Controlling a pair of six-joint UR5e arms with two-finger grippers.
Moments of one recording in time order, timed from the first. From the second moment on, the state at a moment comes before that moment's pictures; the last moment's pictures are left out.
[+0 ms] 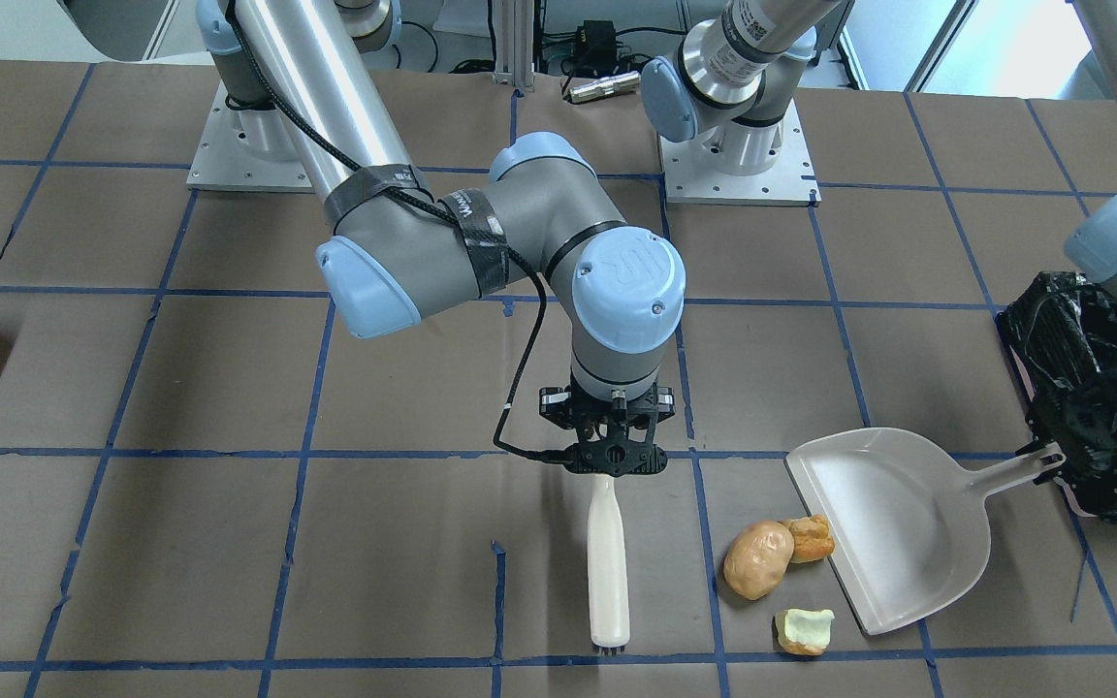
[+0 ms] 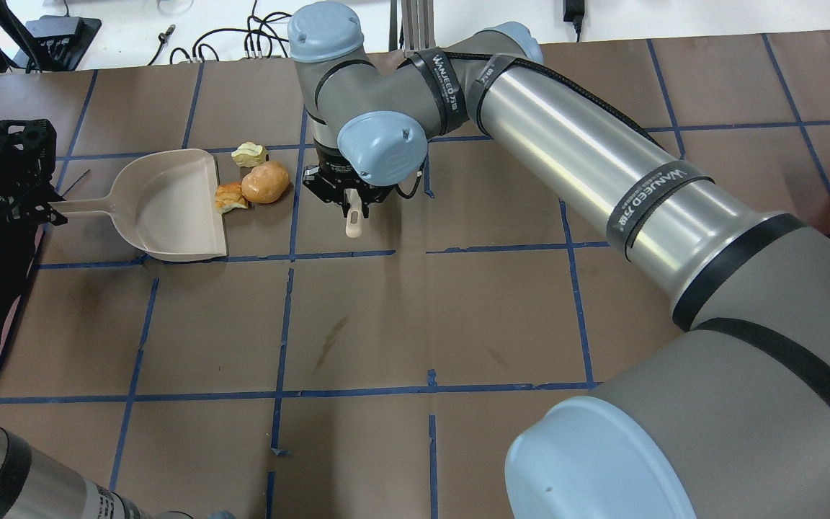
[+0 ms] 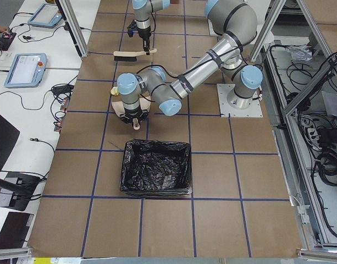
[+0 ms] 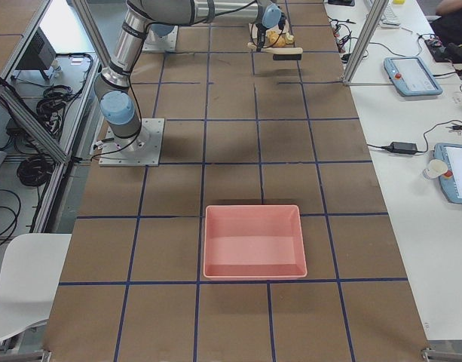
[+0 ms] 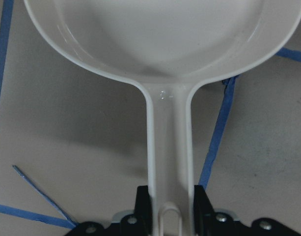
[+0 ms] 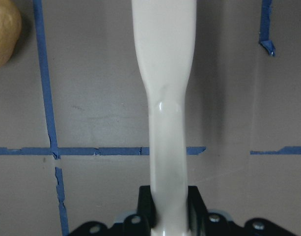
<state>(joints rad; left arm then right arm) -1.00 -2.02 -1.60 -1.09 1.58 1.87 2.06 -0.90 1.17 -1.80 -1.48 0.52</state>
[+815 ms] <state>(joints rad) -1.03 -2.02 -1.60 -1.09 1.58 1.85 2.12 -0.80 1.04 -1.80 -1.46 0.57</state>
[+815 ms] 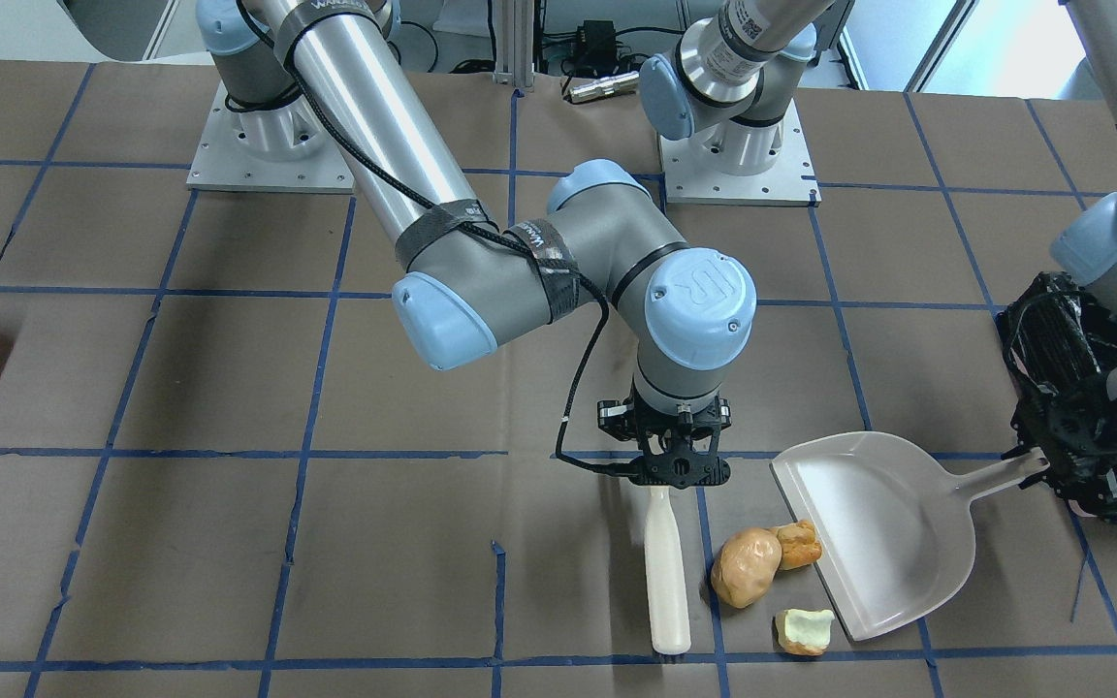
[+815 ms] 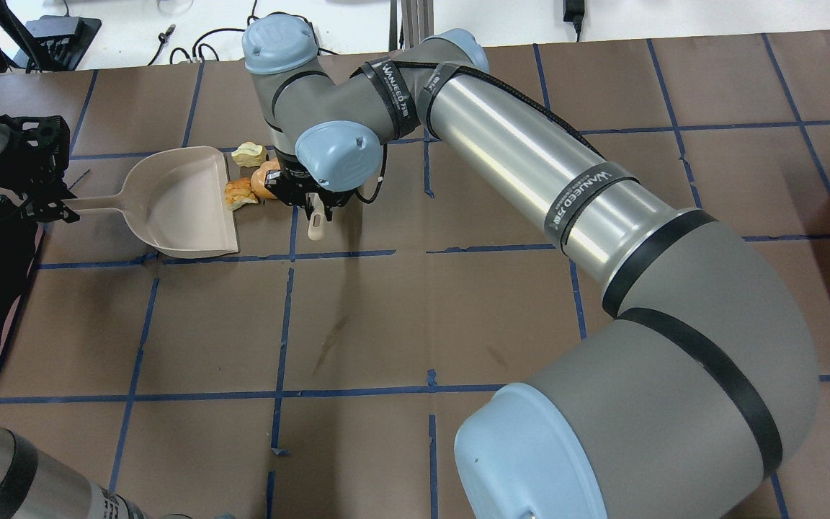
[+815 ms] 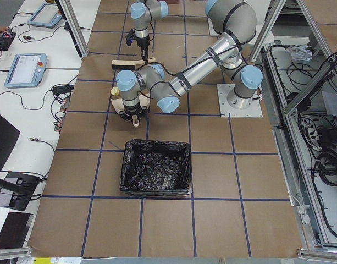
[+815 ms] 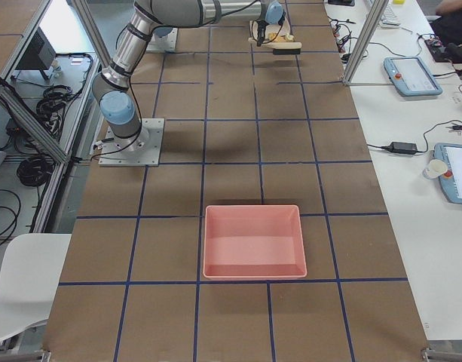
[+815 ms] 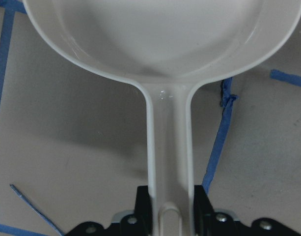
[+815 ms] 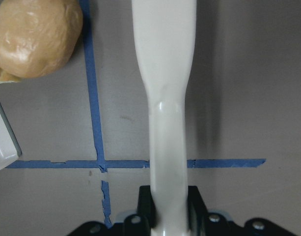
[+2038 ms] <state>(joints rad) -1.04 -2.02 -1.60 -1.09 1.58 1.85 2.22 -0.69 0.94 -1.82 -1.43 0.63</state>
